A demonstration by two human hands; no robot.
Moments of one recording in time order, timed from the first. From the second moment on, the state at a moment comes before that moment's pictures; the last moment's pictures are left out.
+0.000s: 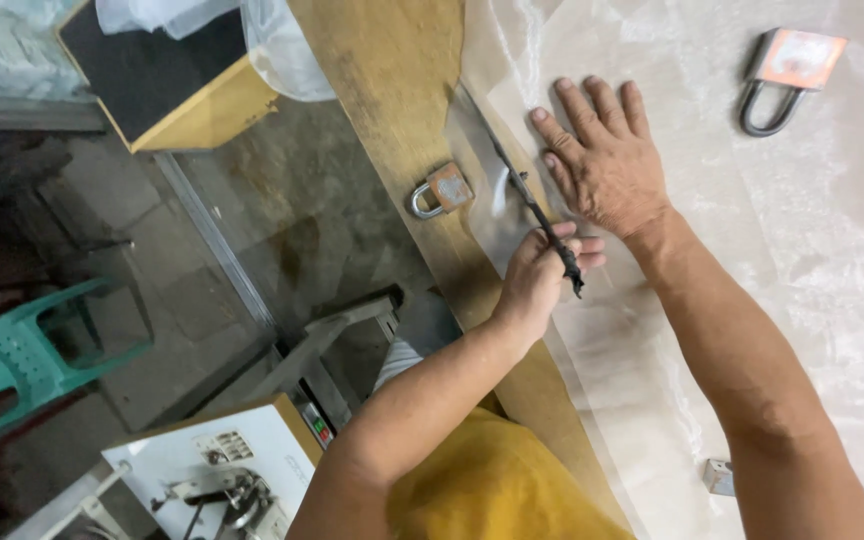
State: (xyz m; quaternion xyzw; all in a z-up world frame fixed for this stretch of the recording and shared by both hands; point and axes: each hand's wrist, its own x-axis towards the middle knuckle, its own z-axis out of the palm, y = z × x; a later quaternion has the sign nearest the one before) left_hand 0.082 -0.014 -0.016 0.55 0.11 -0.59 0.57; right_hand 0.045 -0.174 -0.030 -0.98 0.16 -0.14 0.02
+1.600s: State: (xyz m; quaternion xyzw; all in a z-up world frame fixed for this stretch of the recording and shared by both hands) left_hand 0.348 -0.023 0.068 0.65 -0.30 -0.69 -0.12; right_hand 0.056 -0.158 -0.041 -0.96 0.27 -0.02 -0.03
